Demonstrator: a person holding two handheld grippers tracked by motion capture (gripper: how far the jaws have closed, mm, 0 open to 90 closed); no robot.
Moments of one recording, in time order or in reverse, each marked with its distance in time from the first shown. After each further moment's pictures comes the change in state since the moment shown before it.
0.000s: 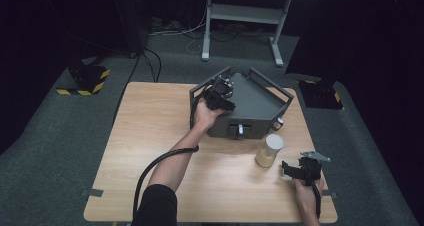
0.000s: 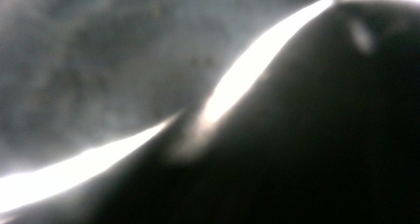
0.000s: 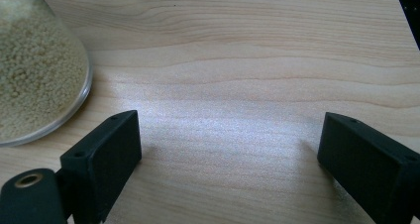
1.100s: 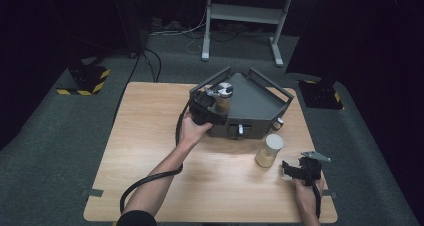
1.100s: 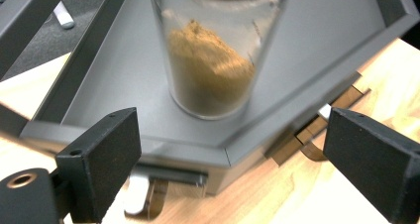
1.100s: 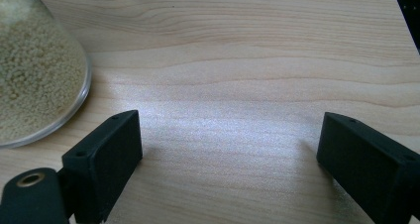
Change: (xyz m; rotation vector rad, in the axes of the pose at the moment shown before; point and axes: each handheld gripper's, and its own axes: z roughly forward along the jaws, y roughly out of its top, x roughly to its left) left arm 0.000 -0.068 -0.060 -0.095 -0.043 -0.026; right arm -0.001 0.000 0.000 -0.002 -0.001 0.005
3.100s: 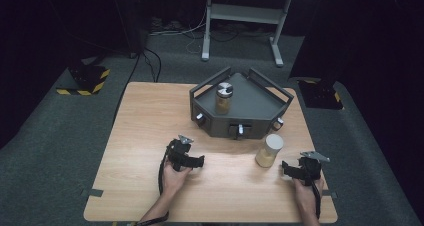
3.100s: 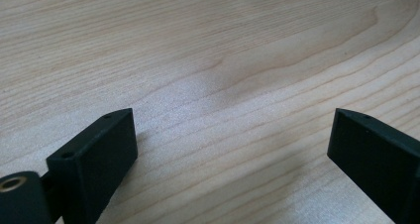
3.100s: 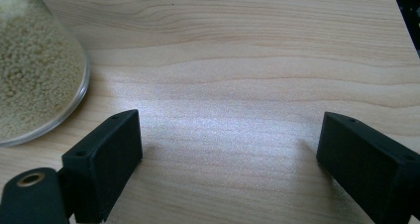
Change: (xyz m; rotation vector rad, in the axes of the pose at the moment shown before) left arm -0.006 -0.154 0.022 0.091 0.071 -0.205; right arm 0.003 0.001 0.001 0.003 -0.011 -0.011
